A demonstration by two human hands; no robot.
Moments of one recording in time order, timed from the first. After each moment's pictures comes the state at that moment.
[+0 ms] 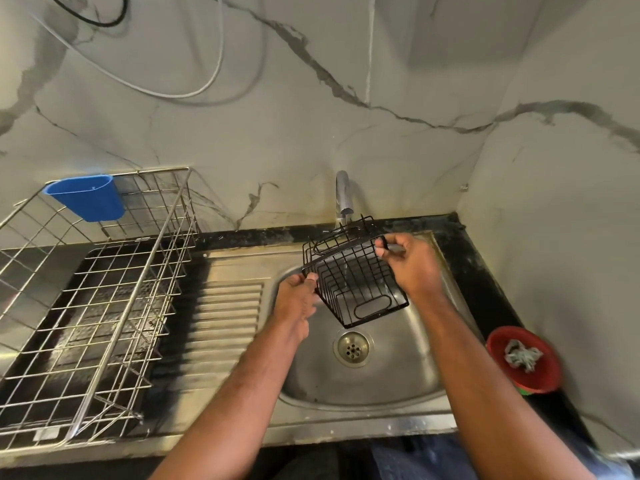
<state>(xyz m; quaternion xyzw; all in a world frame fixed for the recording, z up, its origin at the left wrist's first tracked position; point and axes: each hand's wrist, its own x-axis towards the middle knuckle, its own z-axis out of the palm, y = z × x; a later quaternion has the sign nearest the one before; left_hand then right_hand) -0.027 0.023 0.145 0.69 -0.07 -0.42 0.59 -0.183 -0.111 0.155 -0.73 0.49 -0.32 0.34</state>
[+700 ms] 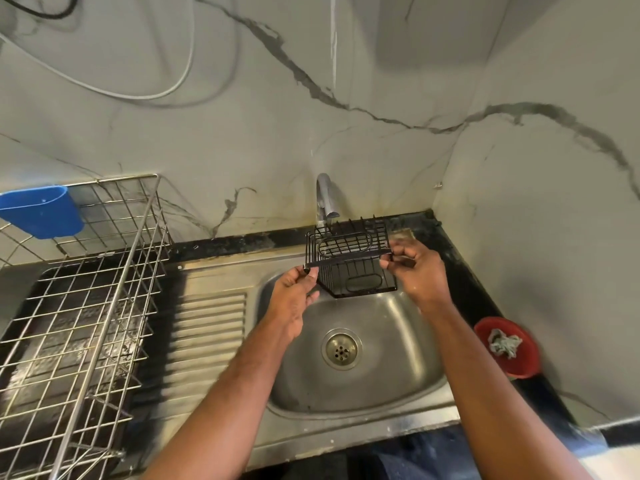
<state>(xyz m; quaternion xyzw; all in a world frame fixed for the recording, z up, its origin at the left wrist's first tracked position) -0.012 0.001 0.139 0.61 -0.13 -0.49 0.61 -0.206 -0.107 0.147 -0.64 0.47 -0.42 0.44</state>
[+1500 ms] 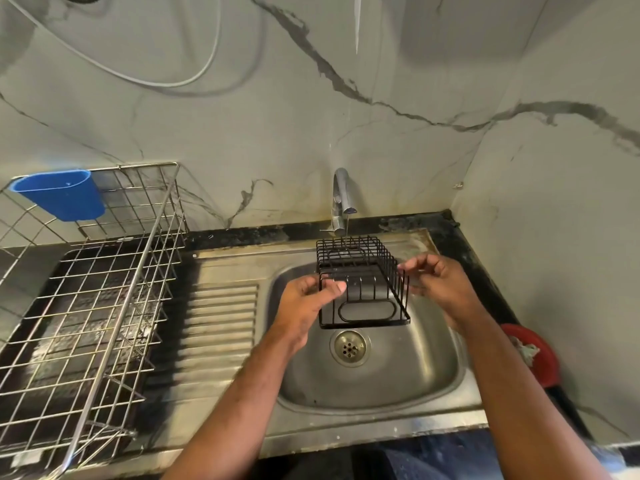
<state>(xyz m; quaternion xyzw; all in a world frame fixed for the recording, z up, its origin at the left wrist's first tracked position) -0.012 0.032 0.130 0.60 -0.30 -0.46 0.58 -0.228 -0.109 0.142 -0.60 0.47 -0.31 0.56</state>
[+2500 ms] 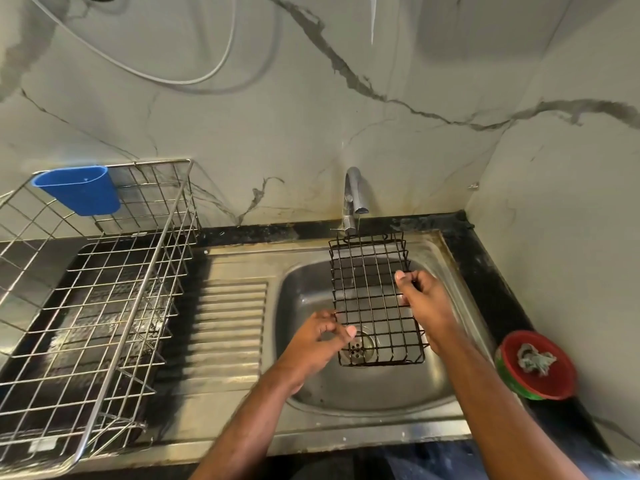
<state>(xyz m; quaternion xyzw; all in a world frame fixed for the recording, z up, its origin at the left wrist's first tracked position) -0.027 0.077 0.103 0.67 -0.35 -0.49 0.43 -0.193 -0.079 0.114 -0.59 0.54 -0.28 0.53</state>
